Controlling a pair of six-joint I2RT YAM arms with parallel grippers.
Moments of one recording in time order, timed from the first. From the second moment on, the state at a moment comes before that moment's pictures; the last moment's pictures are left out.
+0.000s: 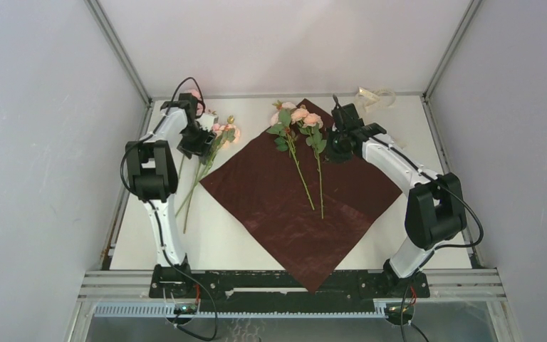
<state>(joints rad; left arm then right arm) -0.01 2.18 1.83 -1.03 0.04 0.39 0.38 1.66 1.33 -0.66 -0.06 0.44</state>
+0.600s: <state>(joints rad) -0.01 2.28 1.86 -1.08 0.03 0.34 0.41 1.63 1.32 -0.67 0.01 0.42</state>
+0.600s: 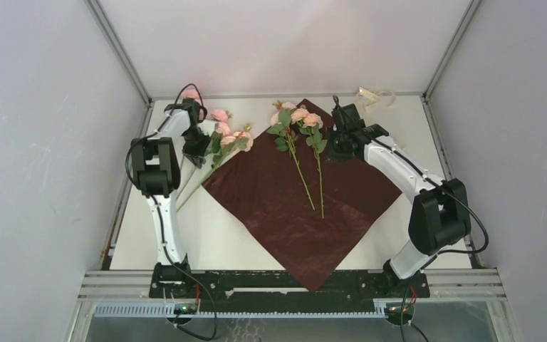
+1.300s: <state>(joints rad) 0.15 1.54 1.72 -0.76 0.67 -0.04 0.70 1.42 1.28 -0.44 -0.14 0.30</state>
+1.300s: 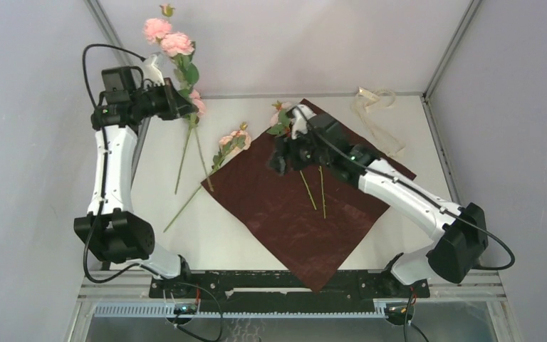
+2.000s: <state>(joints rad) -0.12 1.44 1.50 -0.56 0.92 -0.30 0.83 1.73 1.35 0.09 -0.33 0.56</state>
